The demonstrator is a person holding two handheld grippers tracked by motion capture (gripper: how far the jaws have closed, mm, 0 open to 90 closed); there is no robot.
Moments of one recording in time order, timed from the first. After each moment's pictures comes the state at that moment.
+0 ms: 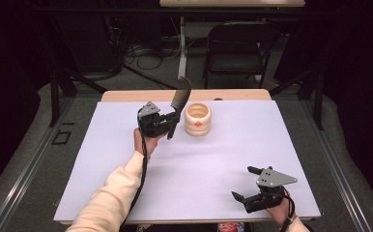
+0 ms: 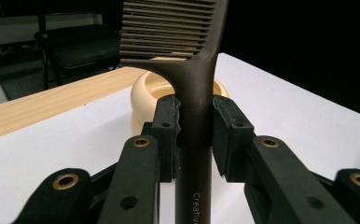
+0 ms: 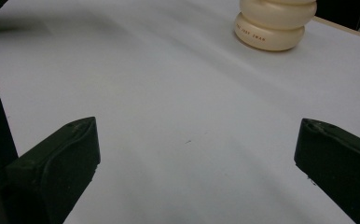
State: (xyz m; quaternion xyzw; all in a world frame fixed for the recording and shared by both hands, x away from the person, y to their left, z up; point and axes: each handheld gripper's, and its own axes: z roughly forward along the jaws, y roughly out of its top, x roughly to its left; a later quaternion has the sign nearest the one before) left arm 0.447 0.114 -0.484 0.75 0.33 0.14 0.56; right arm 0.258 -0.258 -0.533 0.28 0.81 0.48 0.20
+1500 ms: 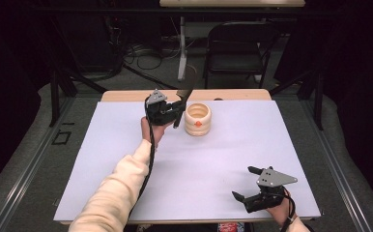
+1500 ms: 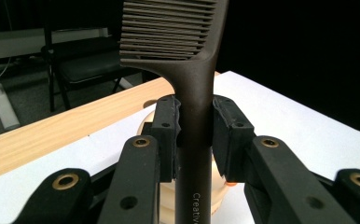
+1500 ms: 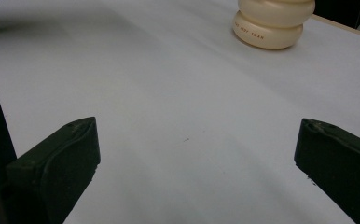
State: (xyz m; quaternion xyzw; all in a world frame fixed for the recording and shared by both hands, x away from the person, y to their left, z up) left arm 0.474 0.092 -0.465 0.74 0.33 0.16 0.56; right arm 0.258 -0.259 -0.533 0.28 0.81 0.47 0.20
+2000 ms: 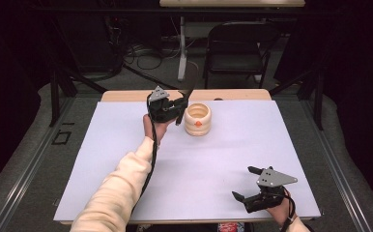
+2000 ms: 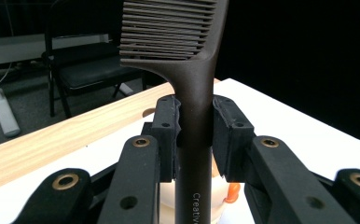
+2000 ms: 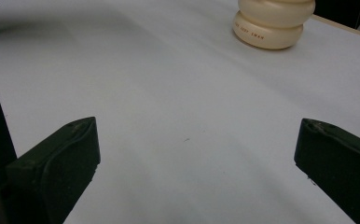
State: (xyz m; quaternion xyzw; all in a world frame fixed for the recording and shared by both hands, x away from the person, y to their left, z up) left arm 0.478 0.085 -0.458 0.74 0.33 0.16 0.57; right arm 0.258 -0.259 -0.533 0.28 0.81 0.47 0.20
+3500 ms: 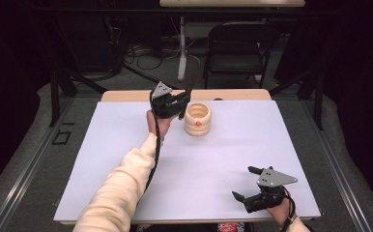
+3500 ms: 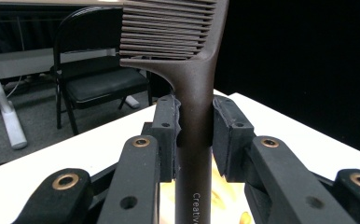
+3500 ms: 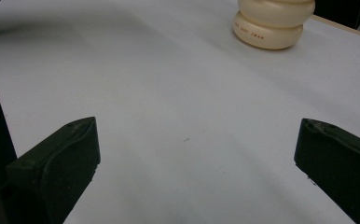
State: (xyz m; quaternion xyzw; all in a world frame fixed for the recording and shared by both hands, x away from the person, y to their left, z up) left arm 0.489 0.075 -0.453 0.72 0.33 0.19 0.58; right arm 0.258 -0.259 -0.533 0.28 0.81 0.47 0.20
